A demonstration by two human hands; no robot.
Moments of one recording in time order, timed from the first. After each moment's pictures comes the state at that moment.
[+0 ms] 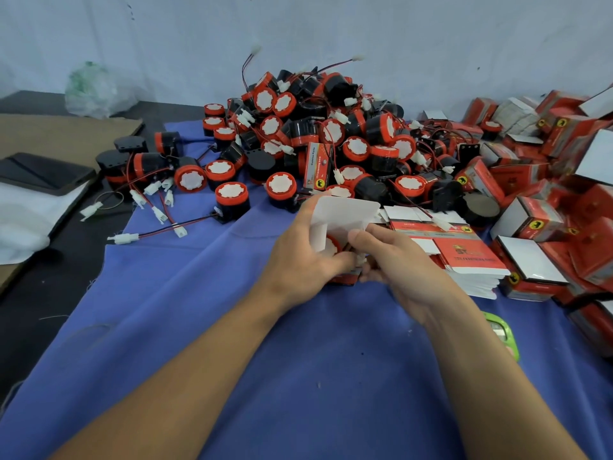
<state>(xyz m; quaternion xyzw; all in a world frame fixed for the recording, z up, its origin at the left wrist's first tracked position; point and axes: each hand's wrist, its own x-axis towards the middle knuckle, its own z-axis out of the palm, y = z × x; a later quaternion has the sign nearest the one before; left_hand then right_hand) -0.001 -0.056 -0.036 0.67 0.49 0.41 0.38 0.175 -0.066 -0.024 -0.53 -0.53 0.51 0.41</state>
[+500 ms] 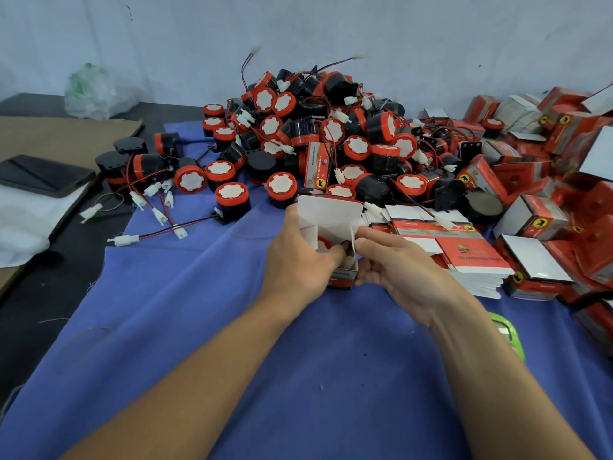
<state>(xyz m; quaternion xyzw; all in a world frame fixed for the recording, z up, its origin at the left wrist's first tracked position) 0.011 -0.055 -0.044 0.59 0.59 0.45 0.32 0.177 -0.070 -0.024 -0.47 -0.52 0.58 0.41</state>
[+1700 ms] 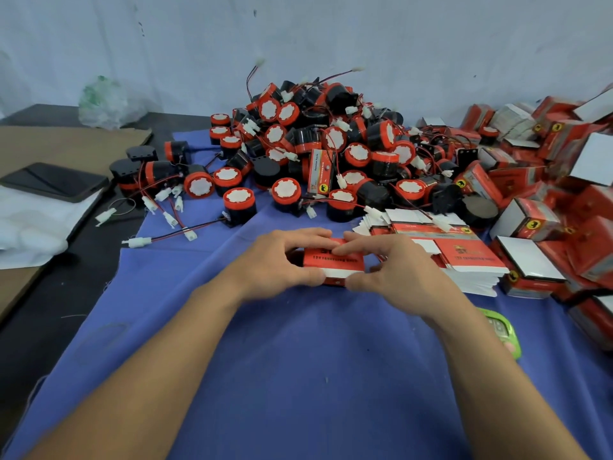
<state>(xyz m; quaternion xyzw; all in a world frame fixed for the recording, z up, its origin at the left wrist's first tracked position) -0.056 -0.045 -0.033 0.75 0.41 0.27 0.44 0.177 -0.087 -0.004 -0.58 -0.69 0.34 0.27</state>
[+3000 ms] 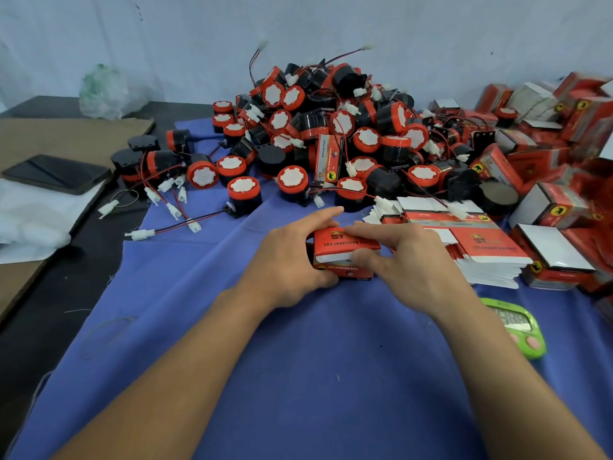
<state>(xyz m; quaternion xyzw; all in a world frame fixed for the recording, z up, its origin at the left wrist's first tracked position) -0.042 -0.054 -0.045 0.78 0.47 0.31 0.27 0.174 -0.082 -0.021 -0.59 -0.70 0.23 0.32</state>
